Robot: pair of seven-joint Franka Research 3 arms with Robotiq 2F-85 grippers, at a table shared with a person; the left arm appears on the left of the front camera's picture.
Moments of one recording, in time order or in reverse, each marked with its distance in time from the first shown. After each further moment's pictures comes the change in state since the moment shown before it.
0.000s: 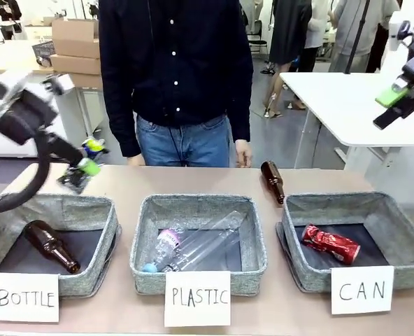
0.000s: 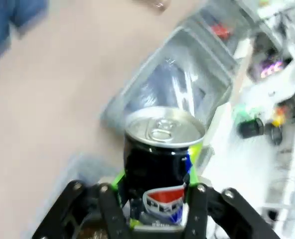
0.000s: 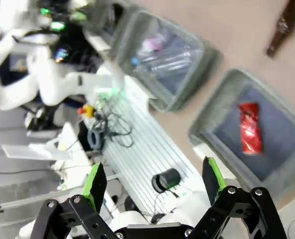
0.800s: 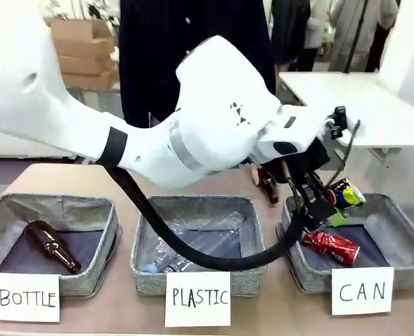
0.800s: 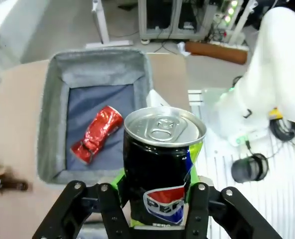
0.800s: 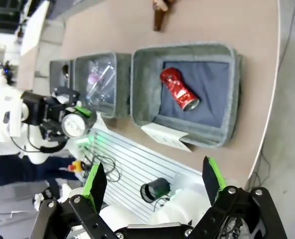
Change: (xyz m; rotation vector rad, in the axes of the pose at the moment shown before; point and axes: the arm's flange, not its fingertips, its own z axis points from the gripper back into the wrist) left arm 0.180 -0.229 -0.283 -0.166 0.019 -0.580; right arm -0.185 -0.067 0.085 -0.144 -0.322 -0.337
